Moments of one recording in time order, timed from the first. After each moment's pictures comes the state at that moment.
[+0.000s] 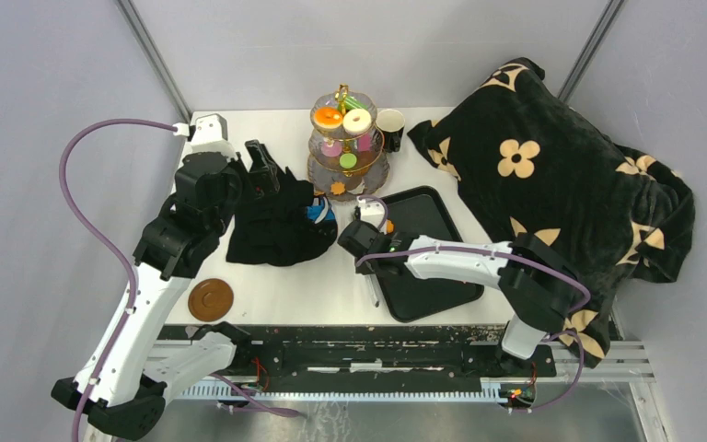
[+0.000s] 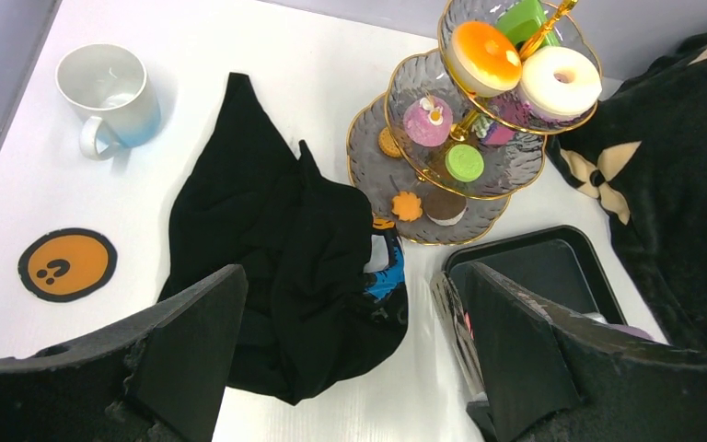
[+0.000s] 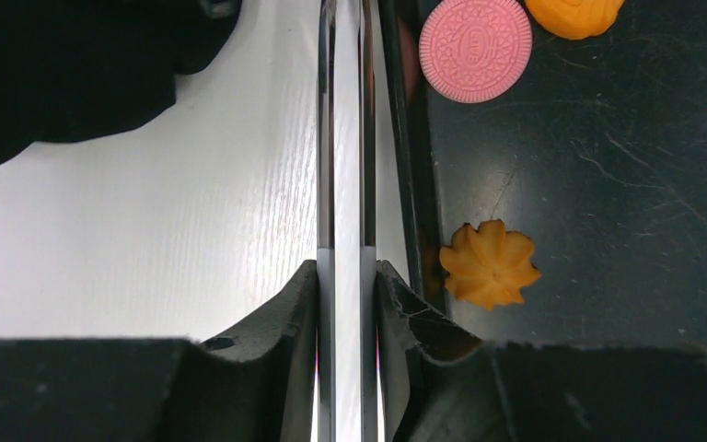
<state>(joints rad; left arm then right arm) -0.46 0.94 1.30 -0.70 -0.41 -0.38 1.06 1.67 1.08 -0.40 0.41 0.80</state>
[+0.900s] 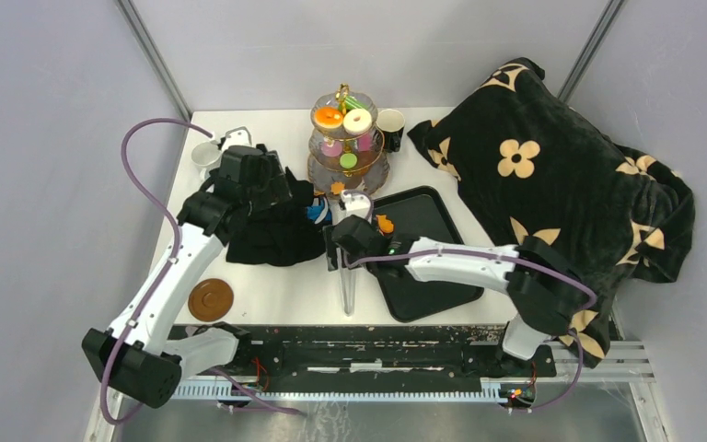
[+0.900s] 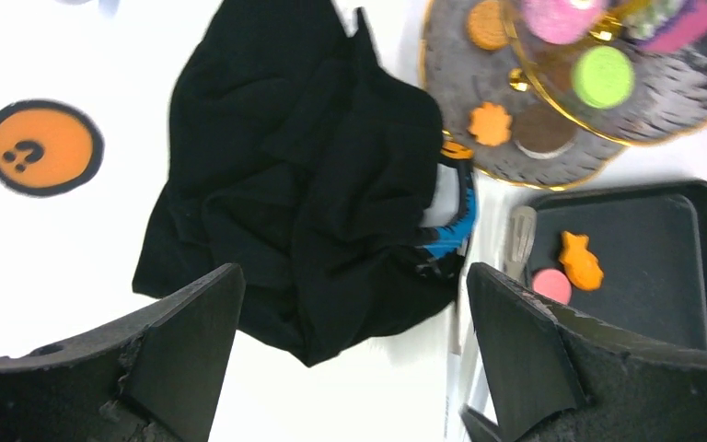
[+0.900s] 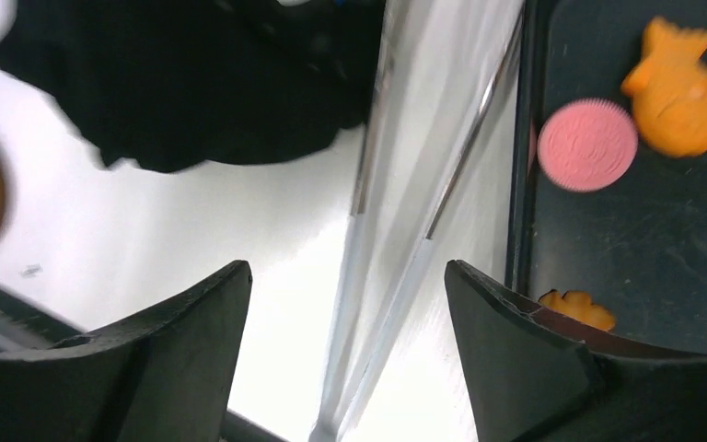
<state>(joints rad) -0.39 1.12 1.18 -0.72 -0.37 -0.49 1.10 1.73 1.11 -0.21 0.40 0.72</state>
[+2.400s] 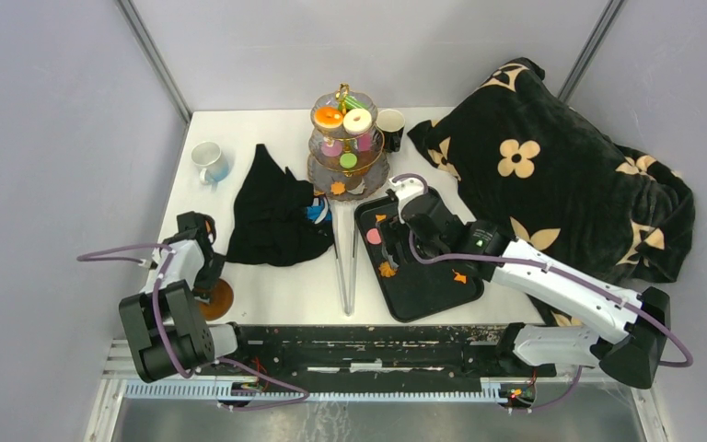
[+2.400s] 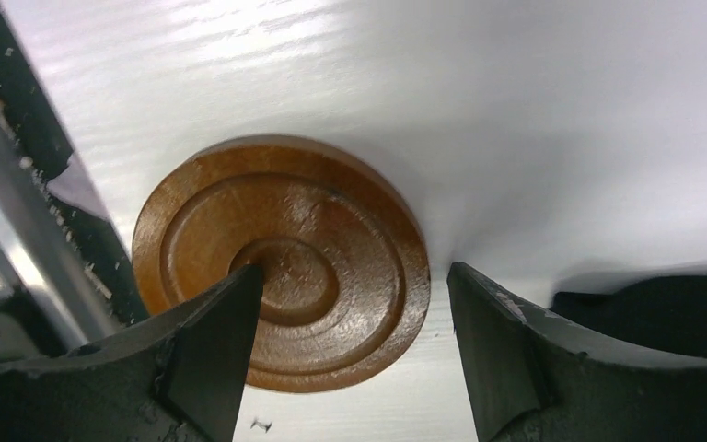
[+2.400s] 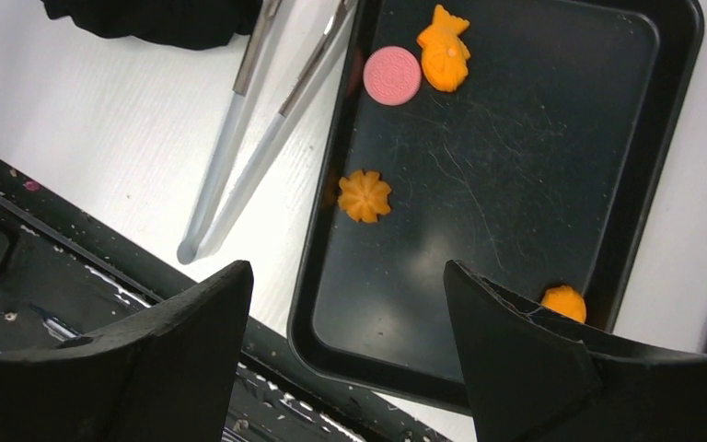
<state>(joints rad) 0.33 1.28 0.63 -0.75 -0.41 -1.03 0.95 1.20 1.09 -0.65 0.24 0.36</state>
